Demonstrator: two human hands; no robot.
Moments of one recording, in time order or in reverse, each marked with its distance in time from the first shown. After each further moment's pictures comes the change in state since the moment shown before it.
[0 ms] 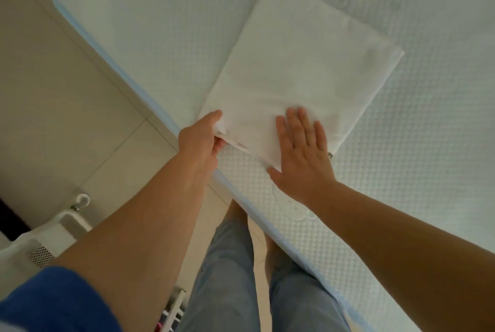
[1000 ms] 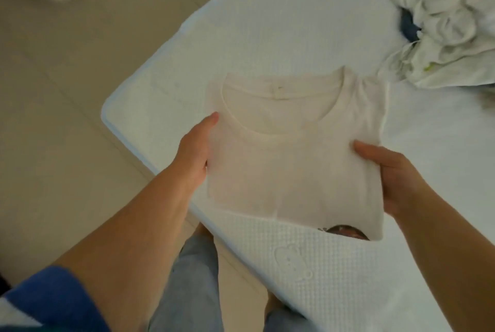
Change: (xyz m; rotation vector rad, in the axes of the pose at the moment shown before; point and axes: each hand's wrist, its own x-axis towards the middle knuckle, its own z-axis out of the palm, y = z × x) left_hand -0.062 0.172 0.035 0.150 -0.296 0.229; right_hand 0.008 0.079 -0.215 1.951 -0.003 0.518
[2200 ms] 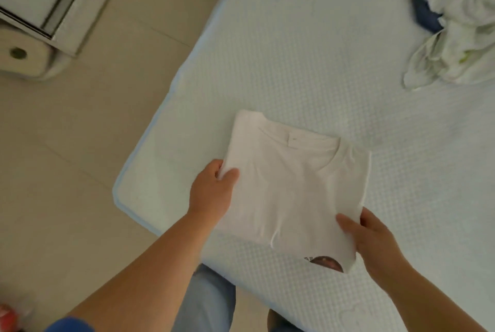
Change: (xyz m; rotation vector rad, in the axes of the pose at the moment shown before) left_hand 0.094 0.042 0.000 0.985 -0.032 0.385; right_hand 0.076 0.092 0.045 -0.123 0.457 0.032
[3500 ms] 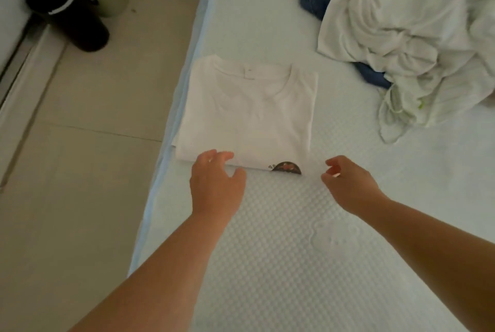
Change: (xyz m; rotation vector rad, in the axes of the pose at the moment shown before) left_hand 0.194 0.133 -0.022 0.240 -0.068 0.449; right_hand 0.148 -0.187 0.071 -0.579 0.418 -0.203
